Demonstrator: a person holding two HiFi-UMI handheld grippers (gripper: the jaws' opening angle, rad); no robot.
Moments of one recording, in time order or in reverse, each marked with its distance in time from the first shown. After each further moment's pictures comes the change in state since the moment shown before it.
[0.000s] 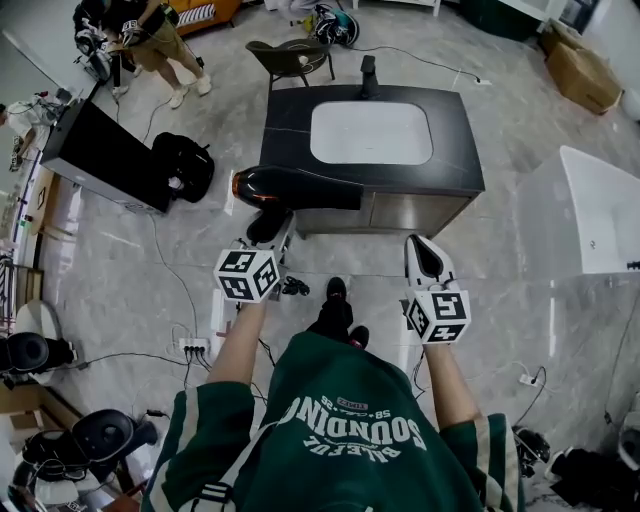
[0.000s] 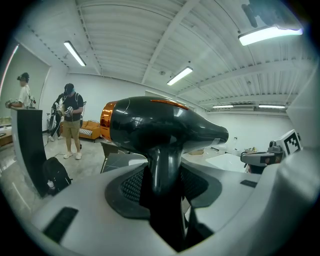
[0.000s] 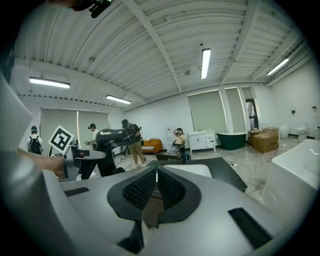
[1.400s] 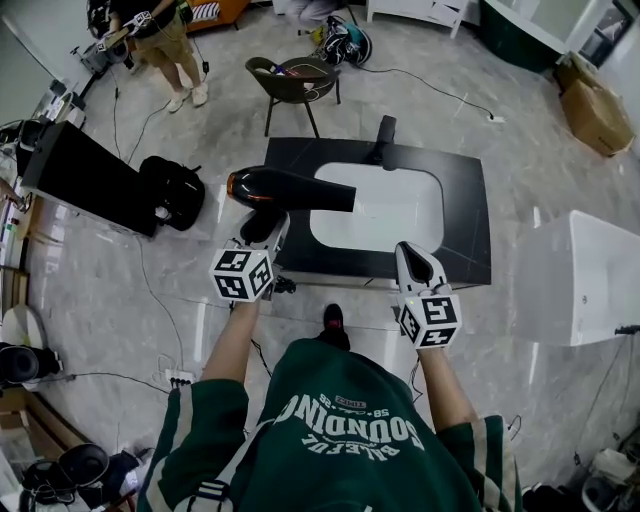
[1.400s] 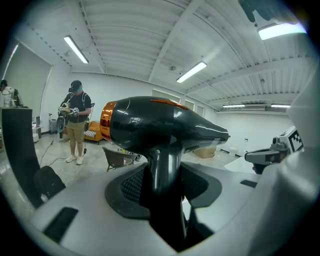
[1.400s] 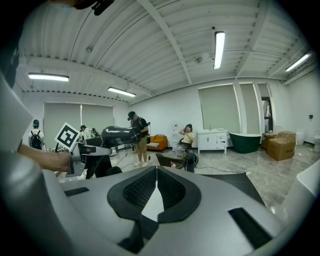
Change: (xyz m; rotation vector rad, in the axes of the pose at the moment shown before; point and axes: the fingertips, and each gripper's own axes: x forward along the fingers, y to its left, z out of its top) left arm 0.233 0.159 0.085 -0.016 -0.002 0.063; right arm 0.280 -0.072 0.077 -0.065 0.058 0.090
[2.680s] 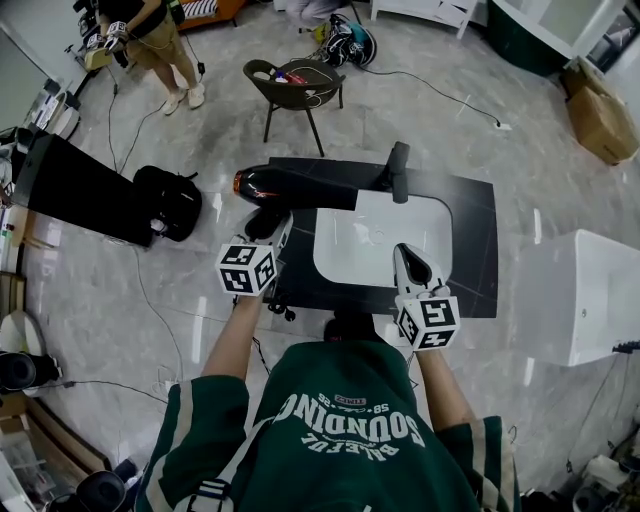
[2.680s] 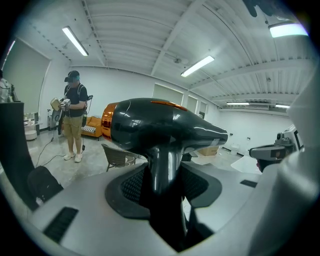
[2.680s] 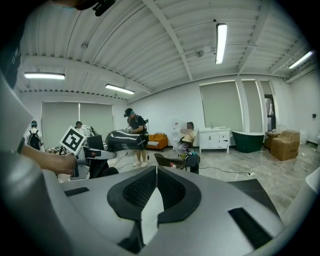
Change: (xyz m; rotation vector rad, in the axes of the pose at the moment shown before) left arm 0.110 0.071 0.005 -0.019 0.054 0.001; right arm 0.114 -0.029 0.018 0.002 0.023 0.009
